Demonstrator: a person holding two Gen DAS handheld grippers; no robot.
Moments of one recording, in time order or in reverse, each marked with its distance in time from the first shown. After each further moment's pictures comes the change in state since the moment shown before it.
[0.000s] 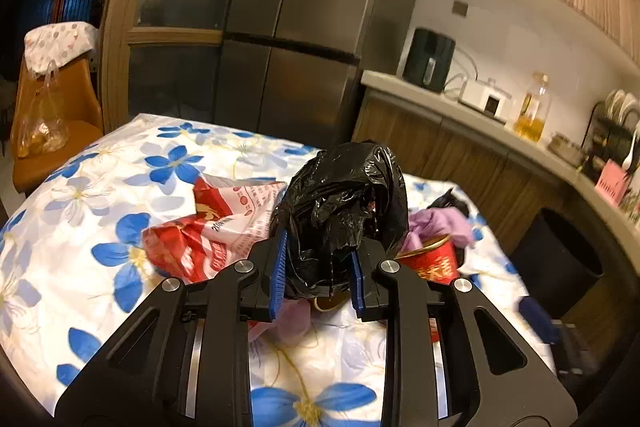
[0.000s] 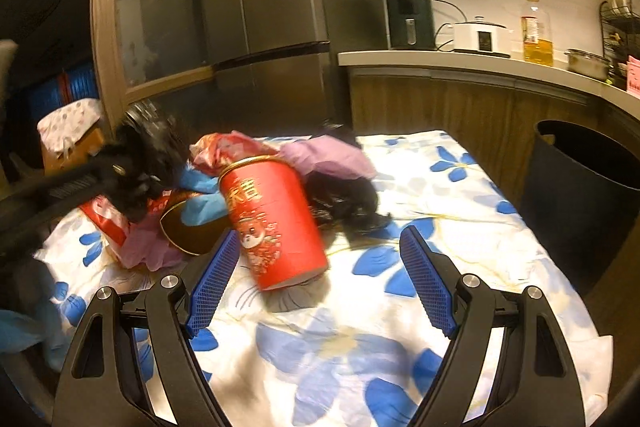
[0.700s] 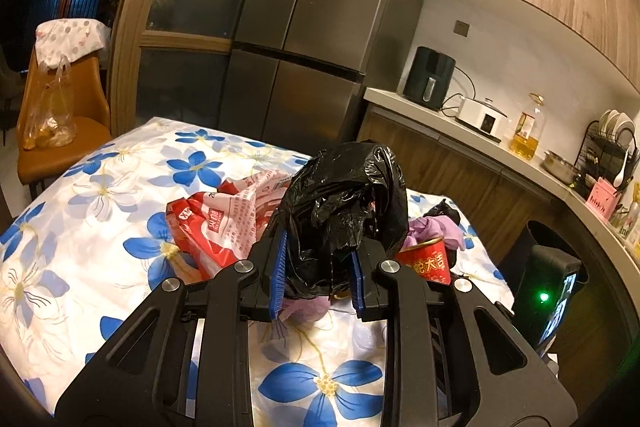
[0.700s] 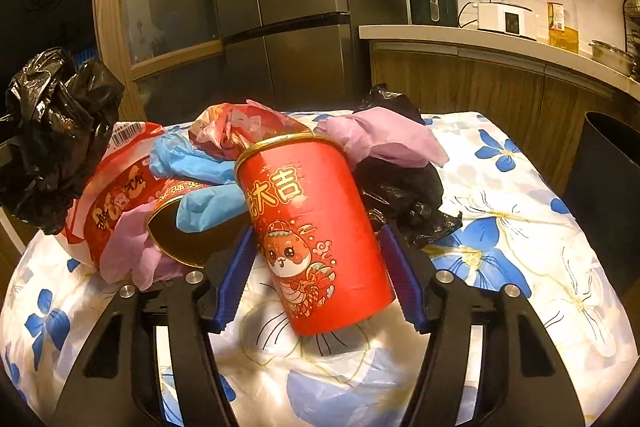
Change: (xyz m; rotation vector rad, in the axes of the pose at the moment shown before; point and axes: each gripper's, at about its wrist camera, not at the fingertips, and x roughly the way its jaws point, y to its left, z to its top) left arm -0.031 0.018 -0.002 -0.024 -0.030 -0.006; right arm 0.049 0.020 0.002 -0.009 0.074 0.041
